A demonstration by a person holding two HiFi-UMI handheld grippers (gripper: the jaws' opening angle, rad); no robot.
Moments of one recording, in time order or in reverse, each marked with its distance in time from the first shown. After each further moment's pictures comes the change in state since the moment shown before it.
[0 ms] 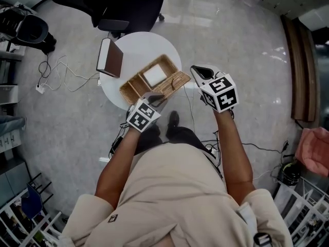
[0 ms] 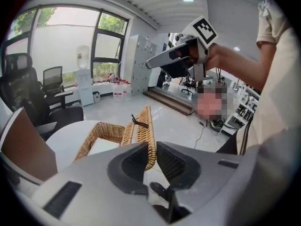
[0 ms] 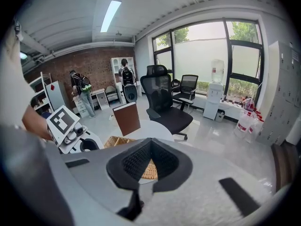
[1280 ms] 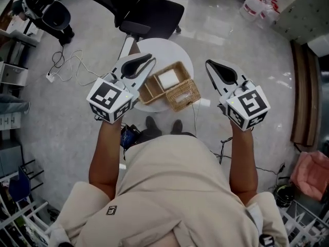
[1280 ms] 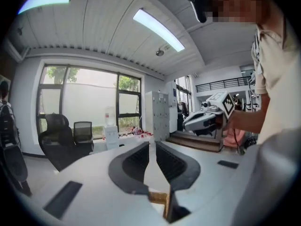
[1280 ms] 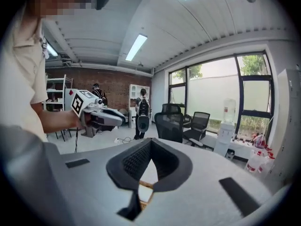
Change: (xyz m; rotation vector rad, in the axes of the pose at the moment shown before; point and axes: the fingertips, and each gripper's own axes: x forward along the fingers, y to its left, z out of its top) left arm -0.252 0.060 0.202 0.075 -0.613 0.299; right arm -0.113 0.062 0.151 -0.188 -0.400 0.079
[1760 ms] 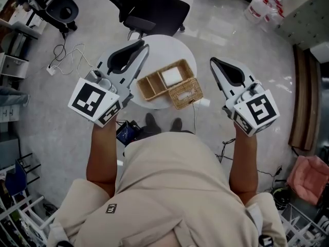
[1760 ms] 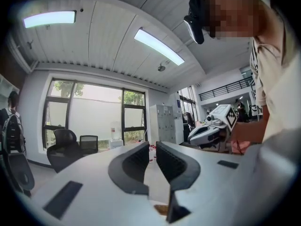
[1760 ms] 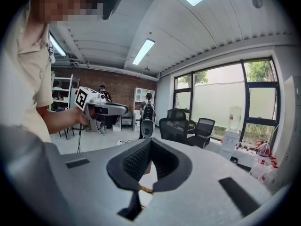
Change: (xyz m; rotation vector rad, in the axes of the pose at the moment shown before) left arm -0.047 0.020 0.067 0.031 -0.151 0.097; right arm 0.003 0.024 0.035 -0.058 -0.054 0.049
